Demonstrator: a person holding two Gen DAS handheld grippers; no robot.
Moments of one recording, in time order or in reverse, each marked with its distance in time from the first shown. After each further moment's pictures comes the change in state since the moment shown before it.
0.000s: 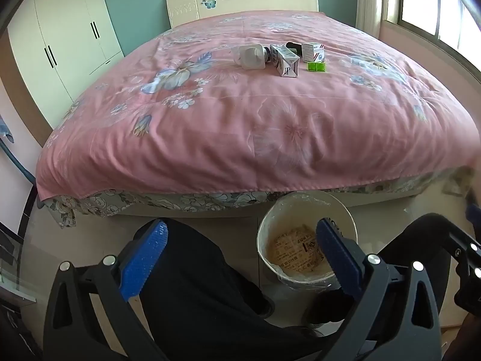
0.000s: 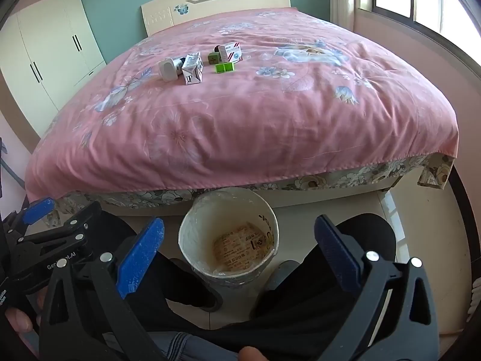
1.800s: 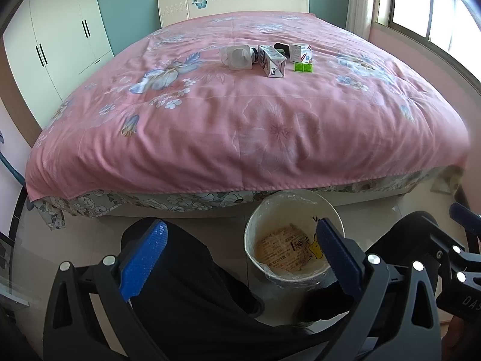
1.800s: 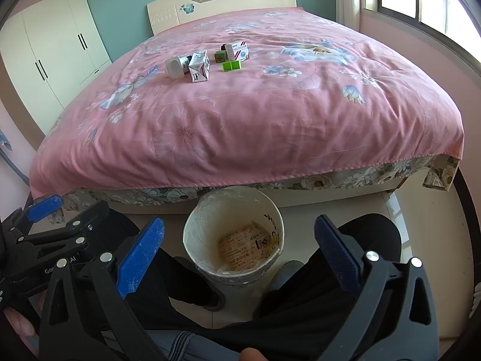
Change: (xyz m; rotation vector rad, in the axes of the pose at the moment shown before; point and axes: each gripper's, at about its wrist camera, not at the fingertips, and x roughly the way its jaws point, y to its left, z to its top) left arm 0.001 -0.002 -0.001 0.002 0.015 -0.049; right arm 0.007 0.001 -0.003 0.006 0.011 0.050
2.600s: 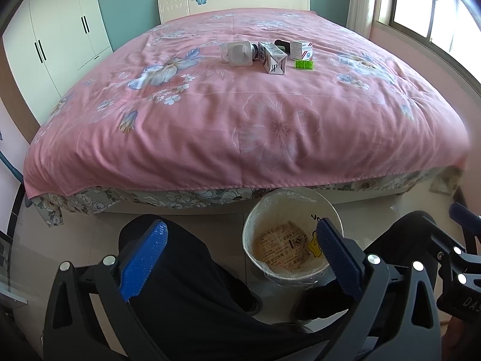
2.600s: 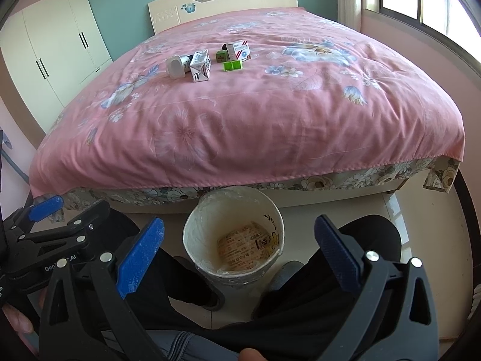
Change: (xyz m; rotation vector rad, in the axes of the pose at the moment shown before) left arm 0.002 0.003 0.002 -0.012 0.018 -0.010; right arm -0.001 0.001 0.000 -0.009 0.000 0.002
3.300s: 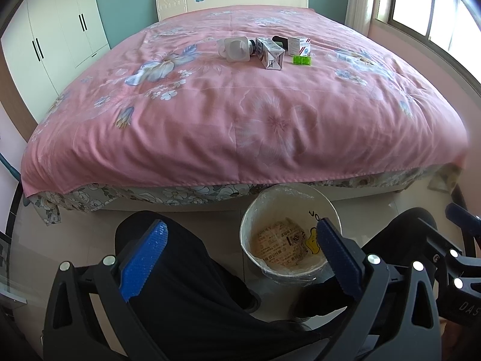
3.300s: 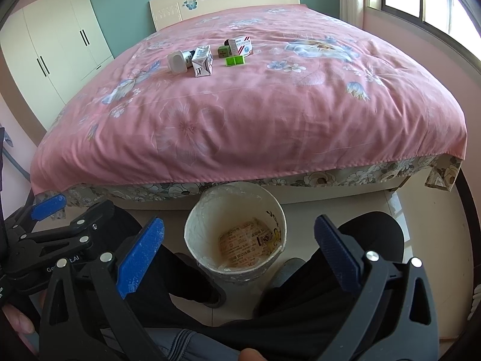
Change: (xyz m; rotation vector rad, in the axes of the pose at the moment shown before) left arm 0.003 -0.006 -0.004 0.003 0.011 -0.006; right arm 0.004 0.001 -0.002 -0.001 0.018 0.013
